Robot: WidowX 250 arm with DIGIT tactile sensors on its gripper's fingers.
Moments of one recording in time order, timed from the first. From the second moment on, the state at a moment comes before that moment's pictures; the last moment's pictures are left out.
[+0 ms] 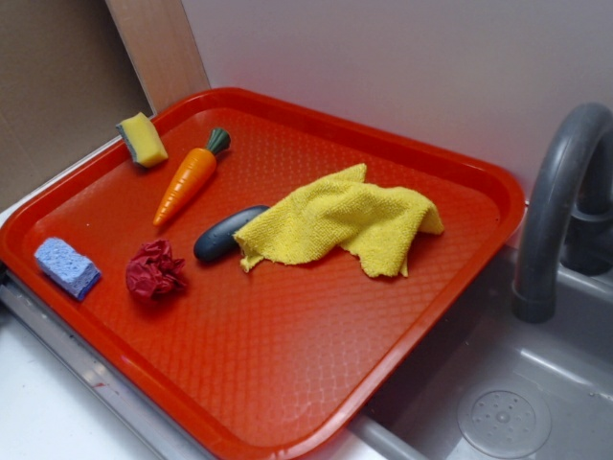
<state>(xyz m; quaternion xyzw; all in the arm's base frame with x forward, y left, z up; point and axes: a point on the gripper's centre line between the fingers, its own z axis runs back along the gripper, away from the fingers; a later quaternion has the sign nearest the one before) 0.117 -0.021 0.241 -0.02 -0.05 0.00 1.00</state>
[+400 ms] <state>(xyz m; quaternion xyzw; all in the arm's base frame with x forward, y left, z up) 0.117 -0.021 0.236 -0.02 -0.05 0.01 1.00</state>
